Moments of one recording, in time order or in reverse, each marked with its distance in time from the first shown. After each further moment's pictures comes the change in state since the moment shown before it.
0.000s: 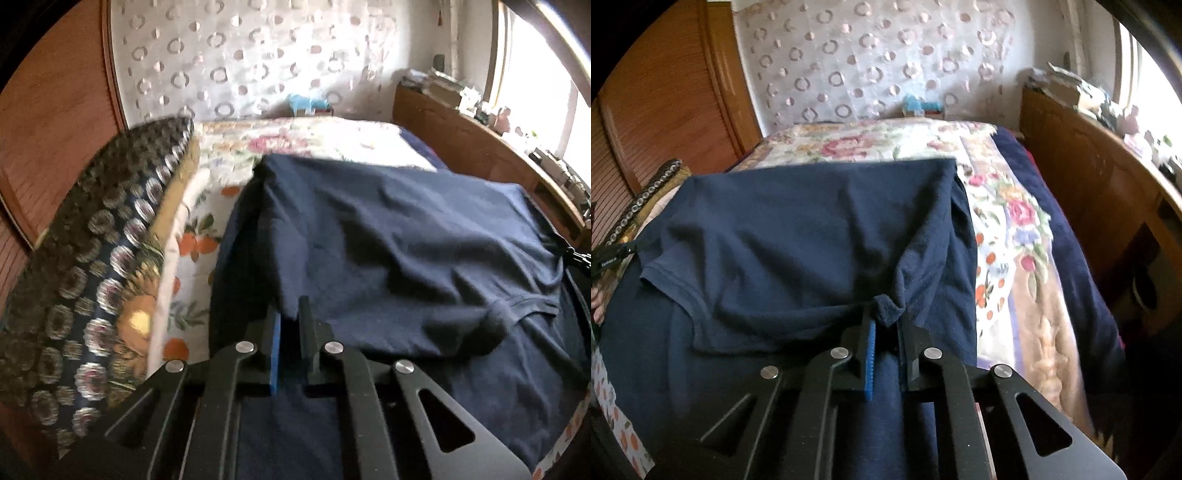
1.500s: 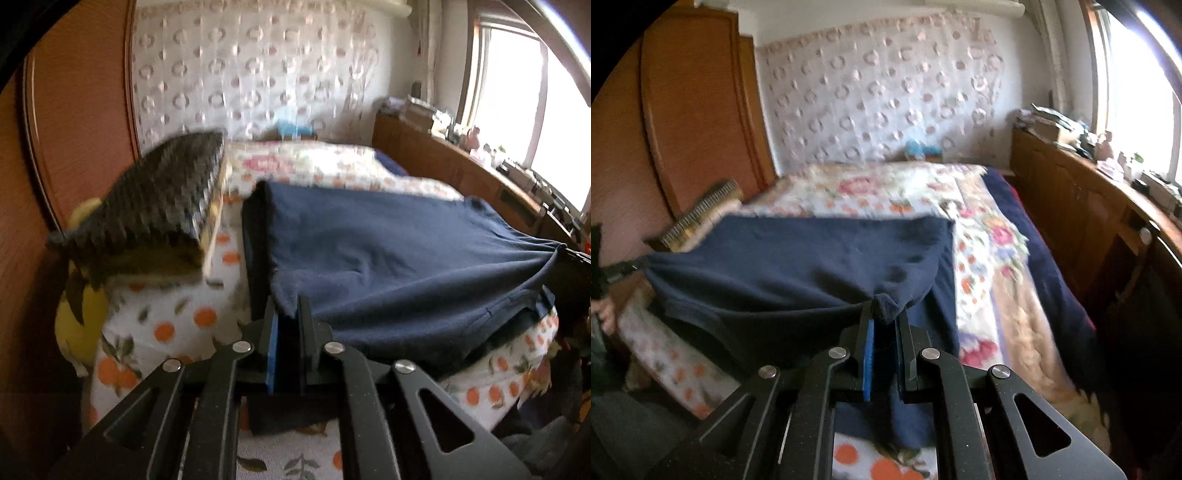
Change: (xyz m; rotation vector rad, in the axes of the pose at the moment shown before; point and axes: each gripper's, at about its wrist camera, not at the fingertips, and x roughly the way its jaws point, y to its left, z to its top) left arm -0.114 0.018 -0.094 -0.013 -0.064 -0.072; right arm -0.132 0.020 -0.096 -0.007 -0.139 -0.024
